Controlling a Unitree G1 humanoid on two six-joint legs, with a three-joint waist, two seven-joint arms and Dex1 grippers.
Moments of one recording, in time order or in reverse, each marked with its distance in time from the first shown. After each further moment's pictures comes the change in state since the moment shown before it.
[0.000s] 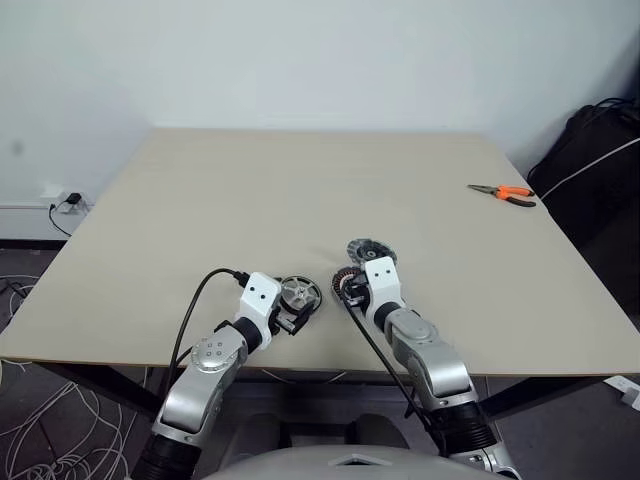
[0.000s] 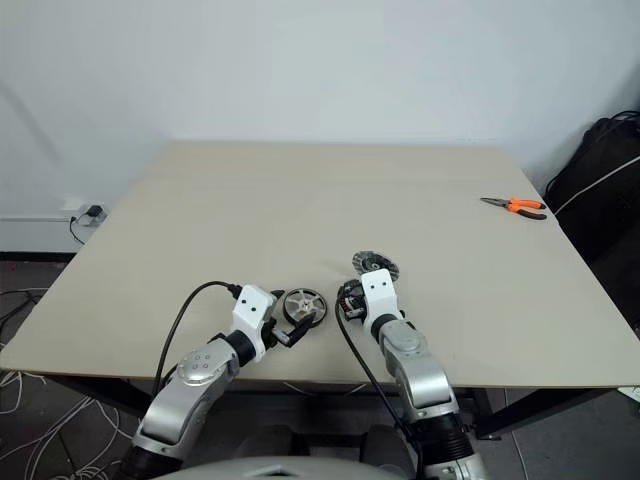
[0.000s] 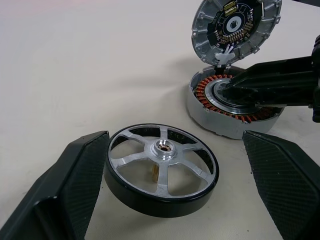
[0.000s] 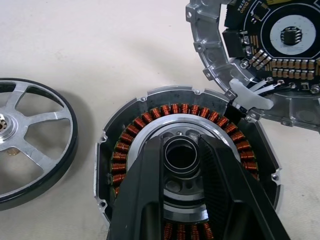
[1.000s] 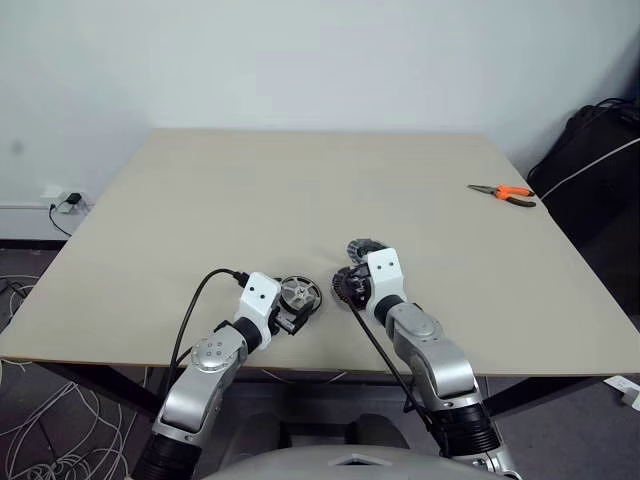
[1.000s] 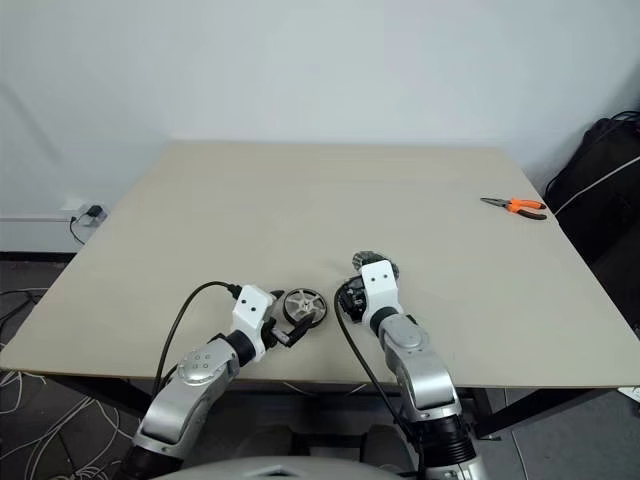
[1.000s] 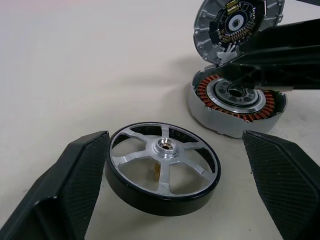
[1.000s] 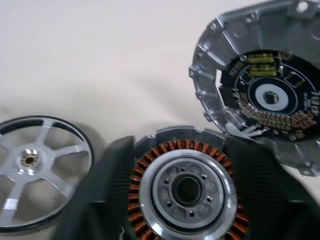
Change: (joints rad) left arm -0.001 -0.002 0.004 0.007 0.000 -0.001 -0.001; right arm 0.003 0.002 0.000 -0.092 0.005 0.010 -0.005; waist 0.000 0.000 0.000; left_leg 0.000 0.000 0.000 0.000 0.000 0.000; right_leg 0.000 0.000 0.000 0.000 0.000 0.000
